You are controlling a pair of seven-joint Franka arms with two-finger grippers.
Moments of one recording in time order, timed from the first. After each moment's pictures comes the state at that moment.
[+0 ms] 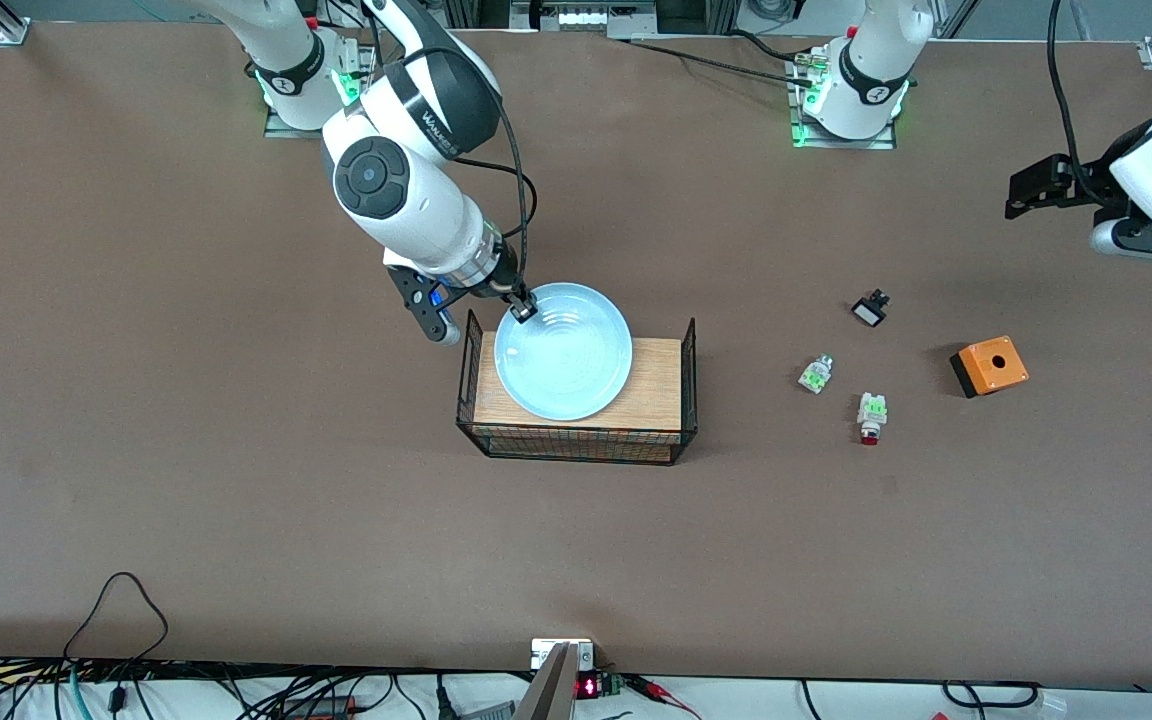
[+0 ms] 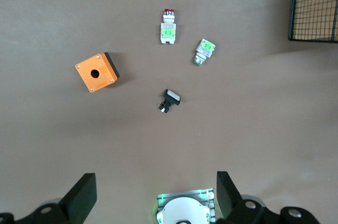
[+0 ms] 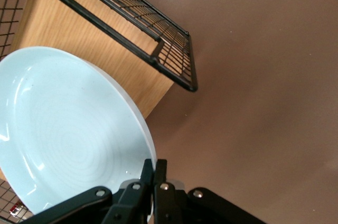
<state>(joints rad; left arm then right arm) 0.02 0.03 -0.04 -1.55 0.00 1.39 0.10 0.49 0.41 0.16 -1.61 0.24 2.10 1.50</state>
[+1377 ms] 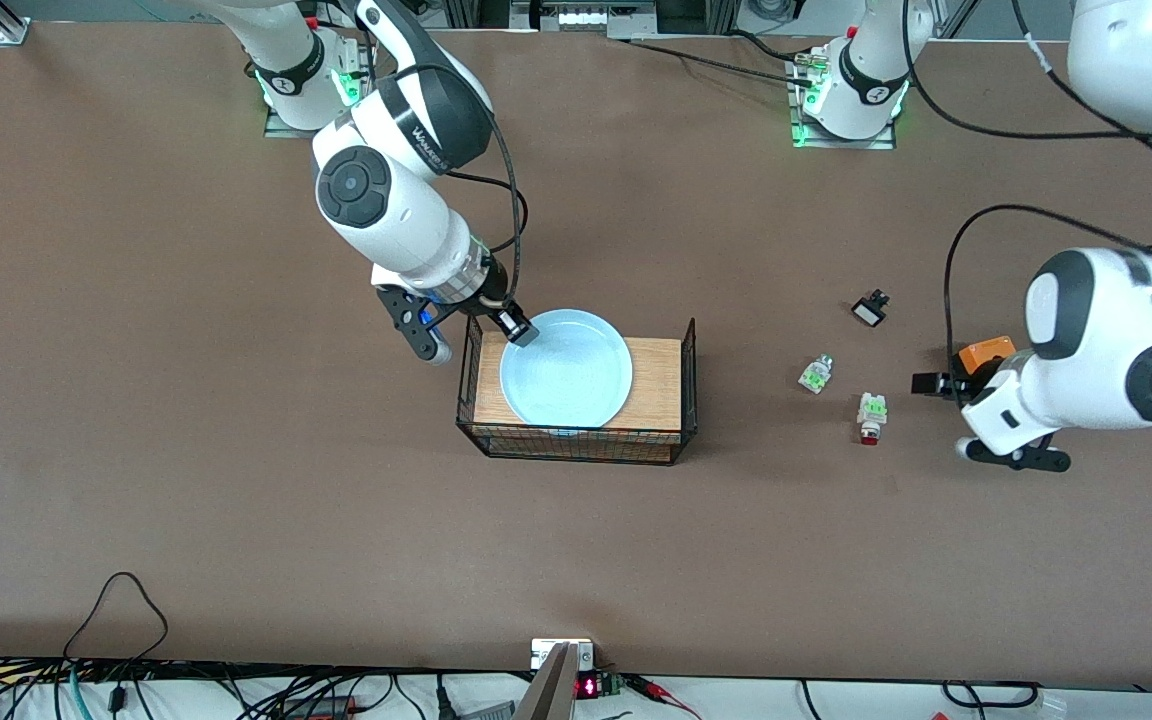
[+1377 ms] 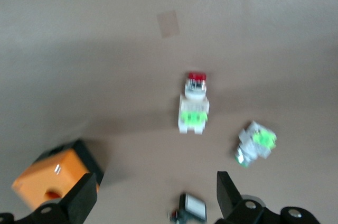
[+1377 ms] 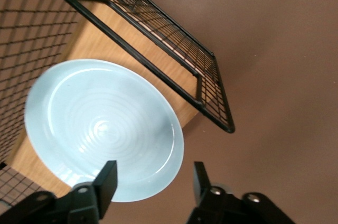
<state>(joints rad) 0.05 0.54 -0.04 -1.60 0.02 1.92 0.11 0.50 0.42 0.12 -1.57 0.24 2.14 1.41</state>
